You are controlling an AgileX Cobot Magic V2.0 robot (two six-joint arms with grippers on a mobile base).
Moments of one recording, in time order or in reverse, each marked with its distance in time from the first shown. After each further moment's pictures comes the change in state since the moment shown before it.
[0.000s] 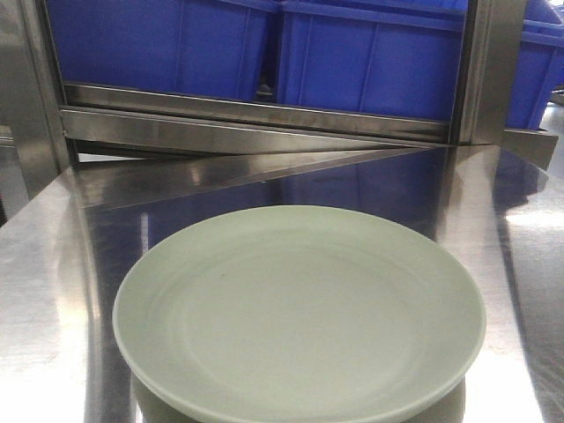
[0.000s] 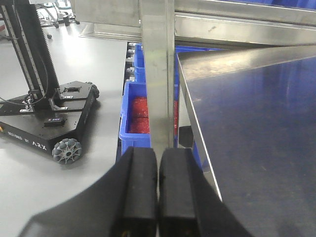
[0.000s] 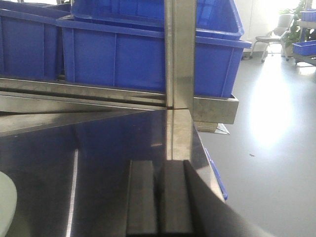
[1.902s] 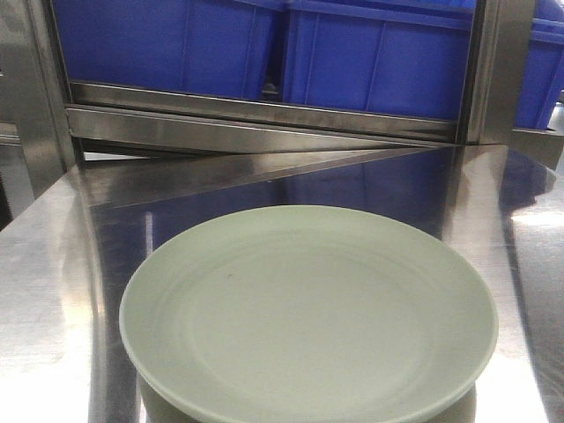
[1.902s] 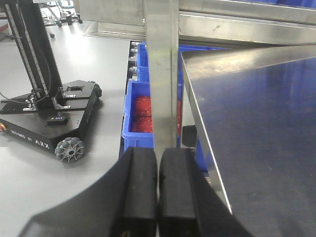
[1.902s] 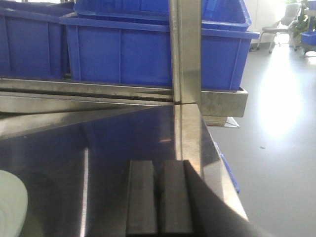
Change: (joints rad) left arm 0.000 0.000 0.000 0.000 0.000 0.000; right arm 0.000 0.000 0.000 0.044 0.015 0.012
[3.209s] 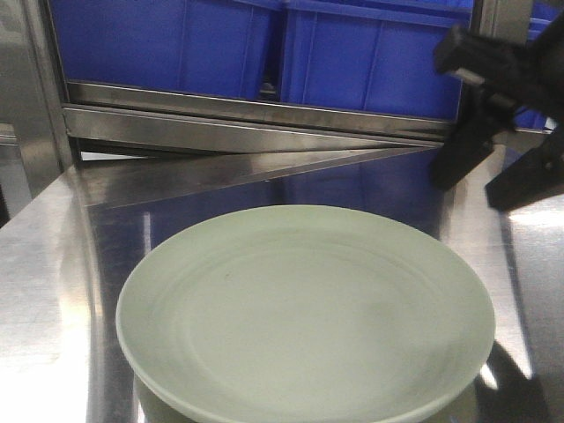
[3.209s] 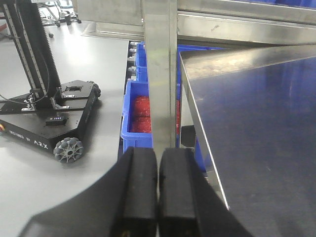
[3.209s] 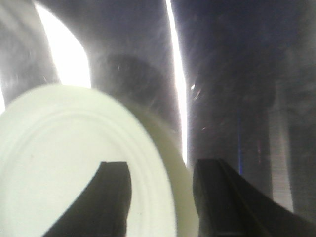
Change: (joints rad) left arm 0.000 0.000 0.000 0.000 0.000 0.000; right arm 0.306 1.328 -0.767 0.407 0.381 0.003
